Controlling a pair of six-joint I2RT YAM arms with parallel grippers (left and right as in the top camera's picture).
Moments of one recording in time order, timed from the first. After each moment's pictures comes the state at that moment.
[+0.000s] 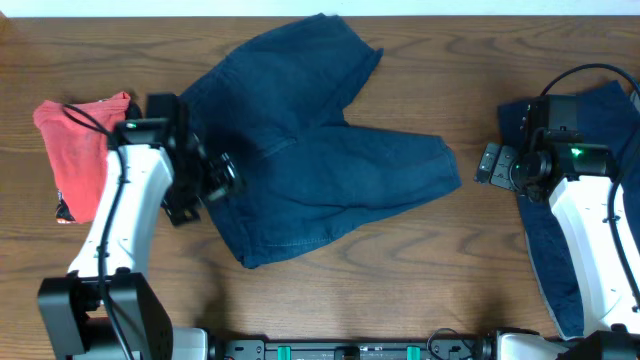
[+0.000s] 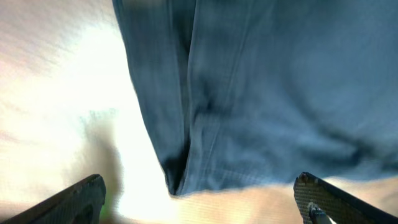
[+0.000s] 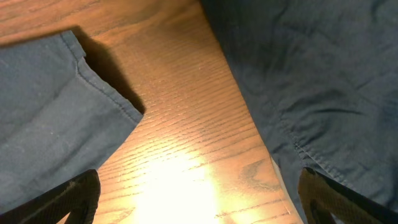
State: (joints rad) left arm 0.02 1.58 1.17 -1.20 0.24 -0.44; right arm -0.05 1.41 1.12 -0.95 0.12 0.30
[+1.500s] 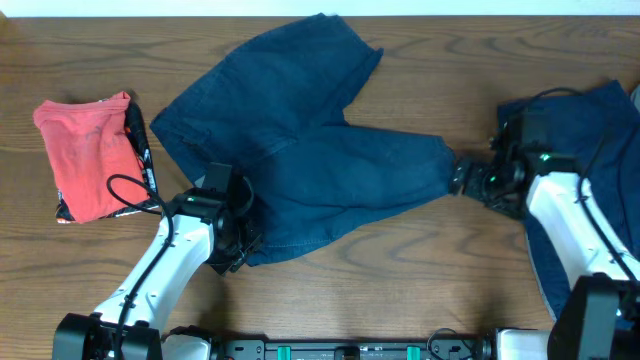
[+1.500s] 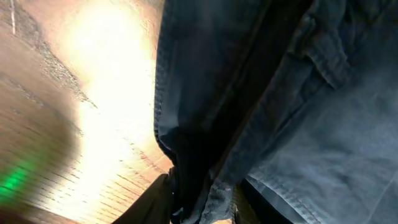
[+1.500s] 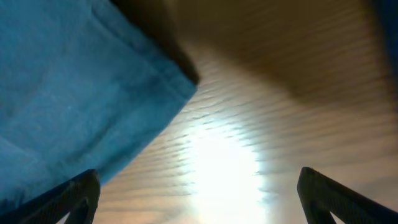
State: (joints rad) left arm -0.20 1.37 0.70 -0.87 0.17 -1.01; right arm -0.04 1.53 0.92 -0.72 -0.15 0.37
